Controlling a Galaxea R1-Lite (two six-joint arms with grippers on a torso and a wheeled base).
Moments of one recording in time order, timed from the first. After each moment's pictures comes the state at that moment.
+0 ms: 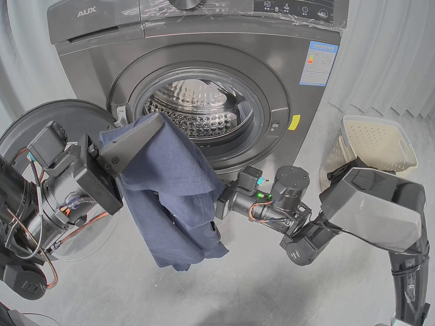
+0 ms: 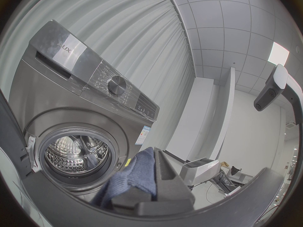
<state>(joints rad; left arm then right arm) -0.56 1.49 -0.42 -1.54 -0.37 -0.30 0.67 2.38 -1.12 -1.43 0.34 0.07</state>
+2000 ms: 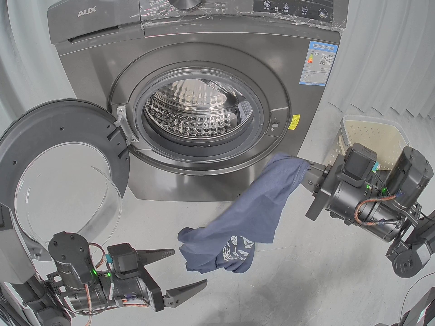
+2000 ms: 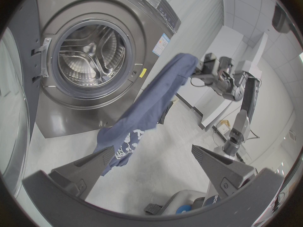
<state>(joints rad) -0.64 1.80 -0.03 -1.53 -0.28 -0.16 0.64 1.68 -0.50 -1.38 0.24 0.08</state>
